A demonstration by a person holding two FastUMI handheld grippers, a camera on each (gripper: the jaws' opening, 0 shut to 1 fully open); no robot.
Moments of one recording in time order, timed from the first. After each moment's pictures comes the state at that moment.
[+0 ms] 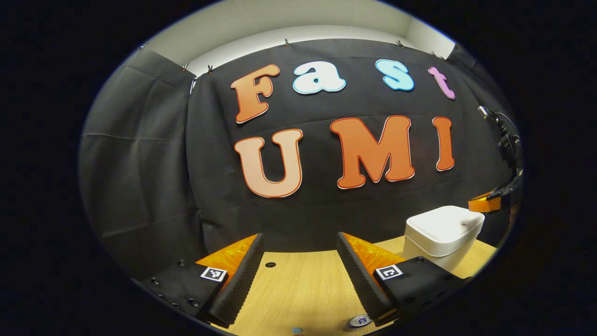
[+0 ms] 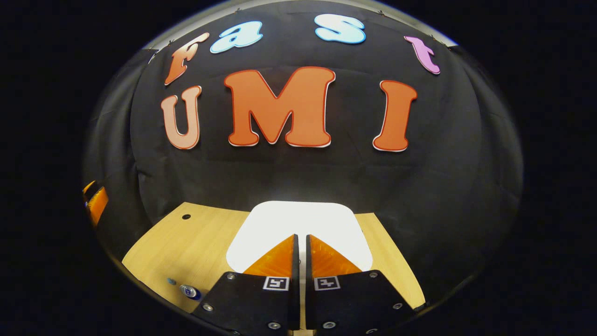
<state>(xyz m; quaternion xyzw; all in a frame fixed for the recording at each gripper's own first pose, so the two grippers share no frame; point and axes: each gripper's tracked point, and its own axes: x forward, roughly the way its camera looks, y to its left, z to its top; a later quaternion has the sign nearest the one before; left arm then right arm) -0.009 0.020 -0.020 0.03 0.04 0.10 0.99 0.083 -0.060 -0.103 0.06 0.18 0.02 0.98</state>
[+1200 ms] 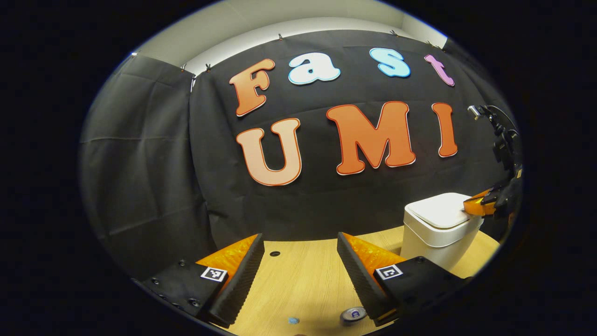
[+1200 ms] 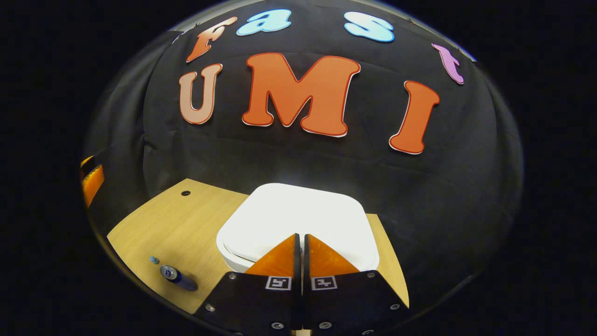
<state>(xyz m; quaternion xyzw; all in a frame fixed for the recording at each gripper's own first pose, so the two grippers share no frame) -0.019 0.001 -0.034 0.05 0.06 0.11 0.99 0.088 -0.054 -0.123 -0.01 0.18 0.05 0.98</state>
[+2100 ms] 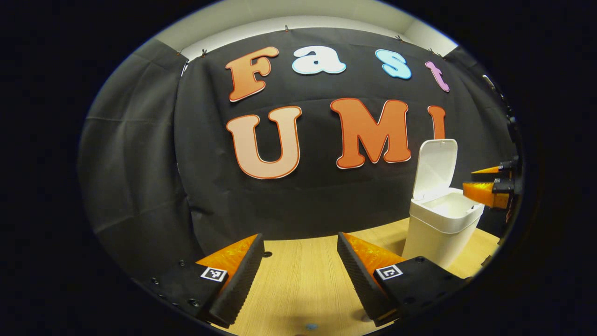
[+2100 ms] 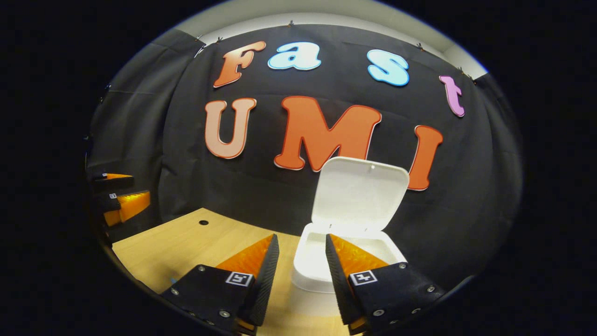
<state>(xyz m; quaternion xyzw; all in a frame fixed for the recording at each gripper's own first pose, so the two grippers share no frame) 0.004 0.064 -0.075 0.02 0.09 0.03 1.00 0.045 0.050 -0.067 -0.01 0.07 0.07 1.00</state>
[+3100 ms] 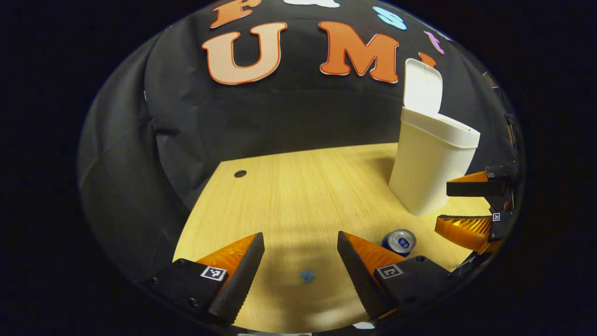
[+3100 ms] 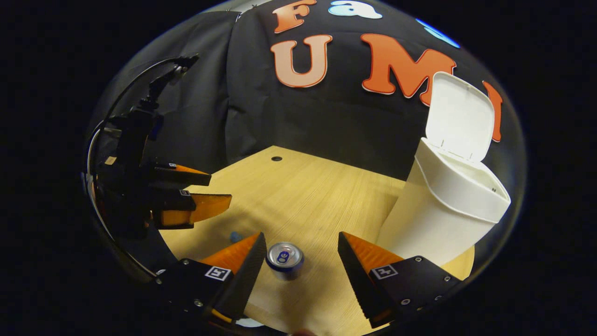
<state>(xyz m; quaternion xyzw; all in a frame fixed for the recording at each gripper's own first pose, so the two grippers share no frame) -0.052 0.052 -0.261 -0.01 0.34 -0.06 0.94 -0.028 0.198 -0.214 -0.02 0.24 0.26 0.93</state>
